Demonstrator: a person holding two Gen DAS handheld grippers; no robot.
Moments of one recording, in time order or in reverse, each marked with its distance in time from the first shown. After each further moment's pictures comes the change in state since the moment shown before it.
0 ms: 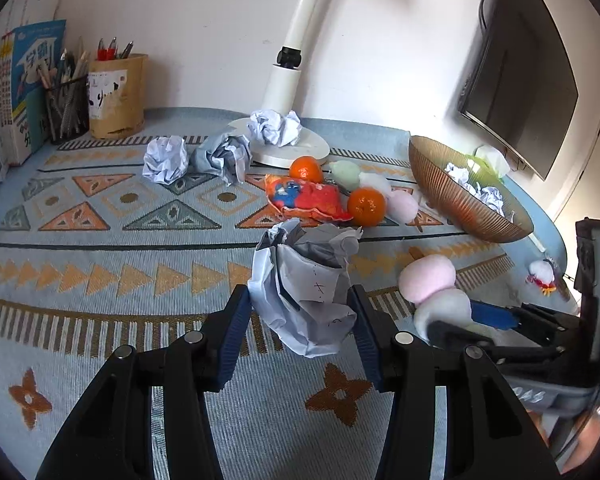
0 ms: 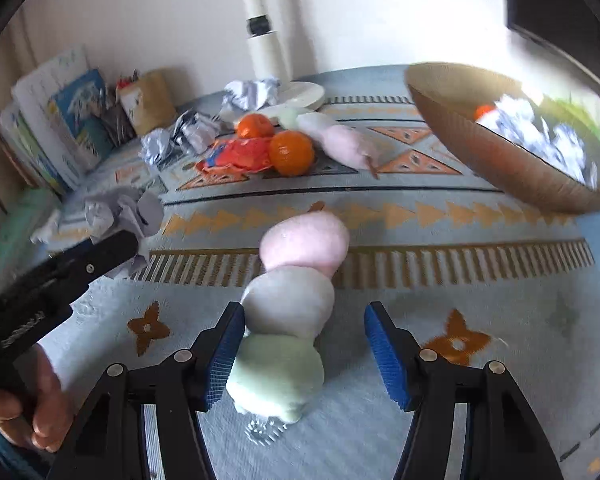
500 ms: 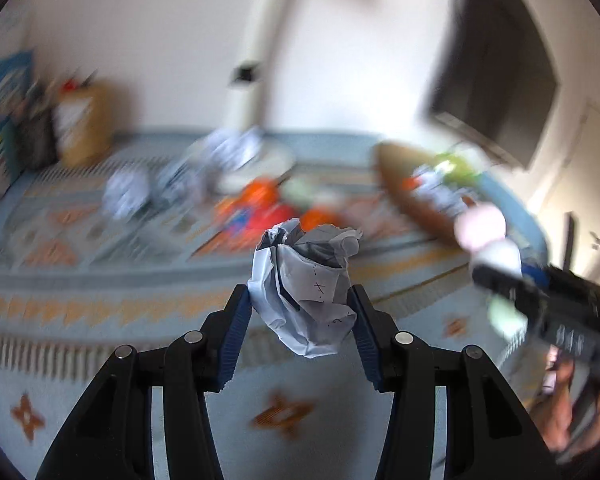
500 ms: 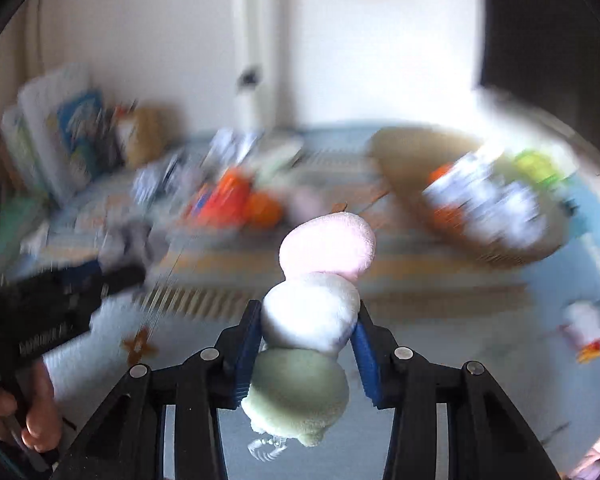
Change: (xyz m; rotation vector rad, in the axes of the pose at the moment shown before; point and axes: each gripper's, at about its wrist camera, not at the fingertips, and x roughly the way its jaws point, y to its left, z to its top) left arm -0.010 -0.047 0.031 0.084 -0.024 -0.084; right arm -0.085 -0.043 0.020 0.020 -0.213 -0.109
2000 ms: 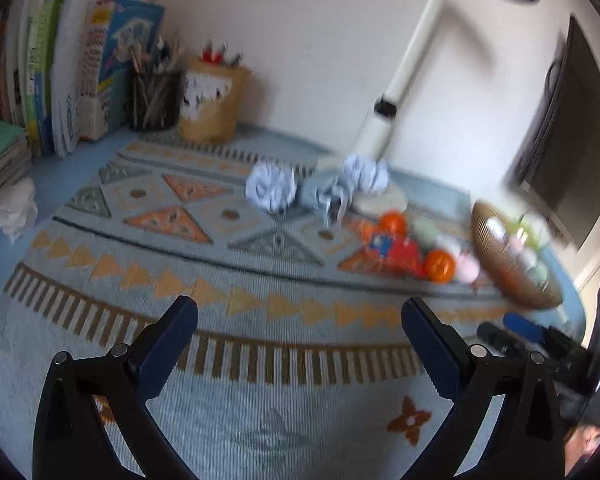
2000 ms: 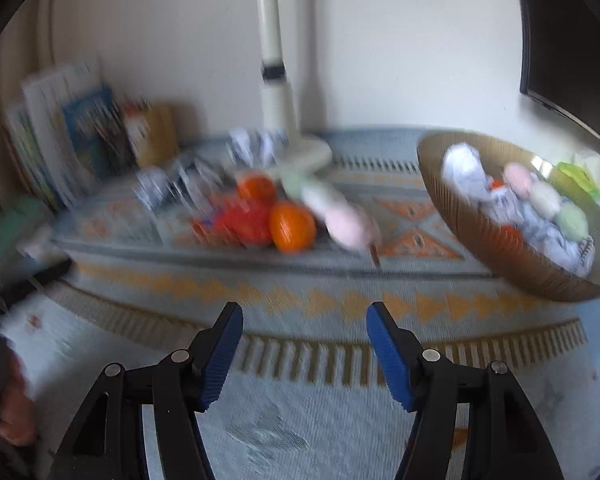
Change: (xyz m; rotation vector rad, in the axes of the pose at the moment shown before) left arm -0.019 0.106 -0.044 -0.272 -0.124 0.227; right arm 0.068 0.059 -0.018 -0.117 0.022 0.055
